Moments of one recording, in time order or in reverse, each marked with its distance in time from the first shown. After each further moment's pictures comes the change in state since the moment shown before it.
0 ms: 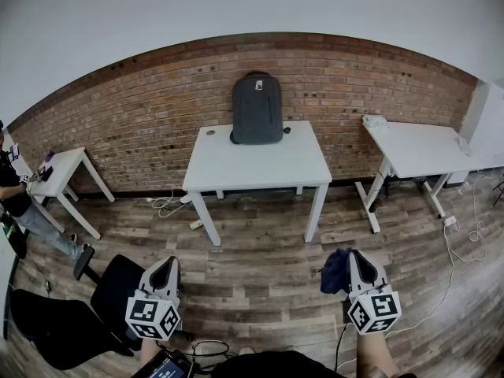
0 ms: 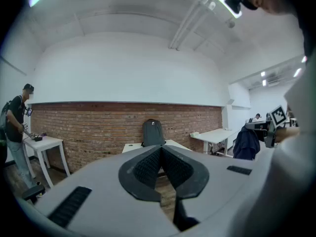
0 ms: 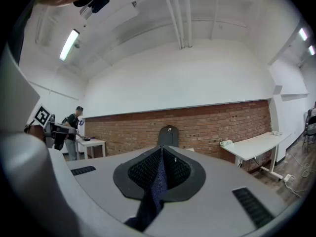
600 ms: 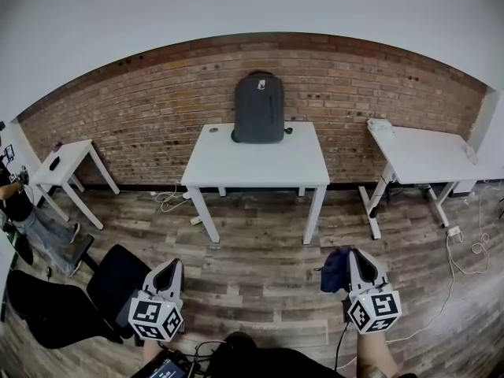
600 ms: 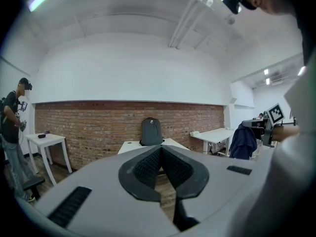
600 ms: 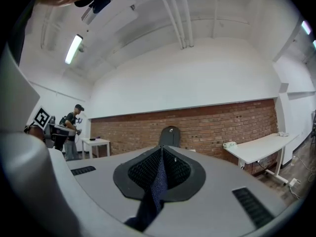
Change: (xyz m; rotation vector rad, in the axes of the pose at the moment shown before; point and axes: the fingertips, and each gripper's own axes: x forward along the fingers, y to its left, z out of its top) left arm 0.005 -0.063 -0.010 -0.012 0.016 0.030; right arm -0.001 -0.053 0.003 -0.008 -0.005 0.065
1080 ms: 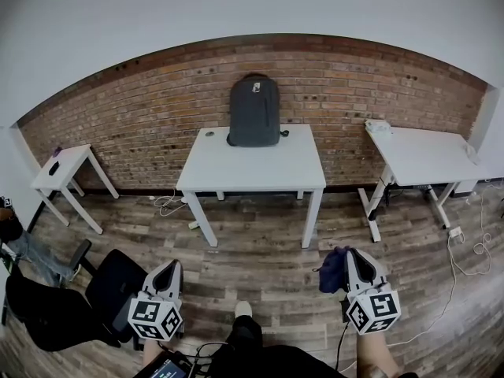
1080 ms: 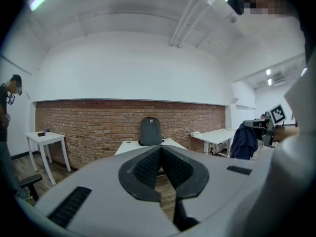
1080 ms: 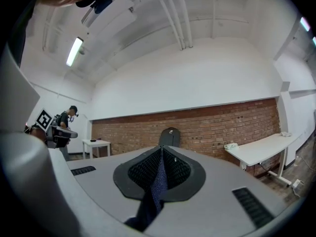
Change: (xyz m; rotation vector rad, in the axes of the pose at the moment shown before) left arm 0.024 -0.014 -0.005 -0.013 0.001 0.015; right arm 0.012 -0.022 -0.001 -0.001 -0.020 0.024
